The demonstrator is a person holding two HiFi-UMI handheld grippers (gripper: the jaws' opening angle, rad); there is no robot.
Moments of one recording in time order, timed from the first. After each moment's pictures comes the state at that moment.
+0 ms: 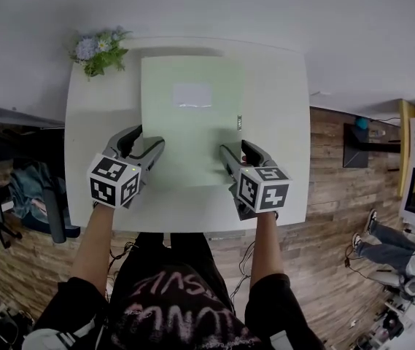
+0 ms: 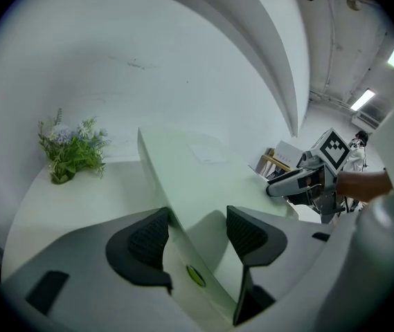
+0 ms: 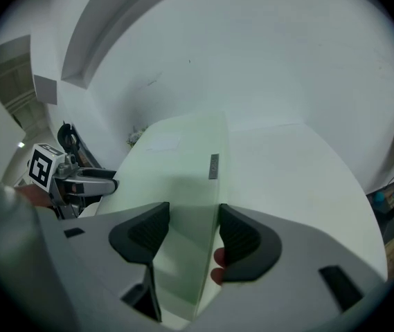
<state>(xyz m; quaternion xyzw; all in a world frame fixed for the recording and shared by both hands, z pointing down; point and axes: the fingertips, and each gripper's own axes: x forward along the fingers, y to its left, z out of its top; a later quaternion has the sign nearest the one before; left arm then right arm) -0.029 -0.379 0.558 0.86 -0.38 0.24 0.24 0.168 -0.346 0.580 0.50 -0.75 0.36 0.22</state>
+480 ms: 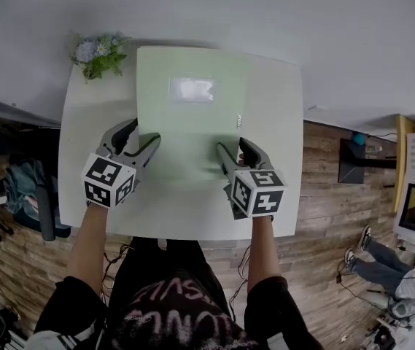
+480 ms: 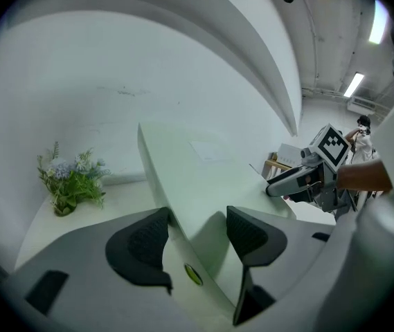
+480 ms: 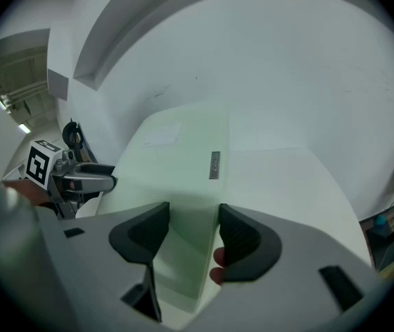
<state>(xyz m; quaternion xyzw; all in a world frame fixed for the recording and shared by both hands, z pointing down) -0.014 -0.402 0.529 0.87 -0.41 0.20 0.16 0.182 -0.377 0.559 0.51 -0.78 0.29 0.20</state>
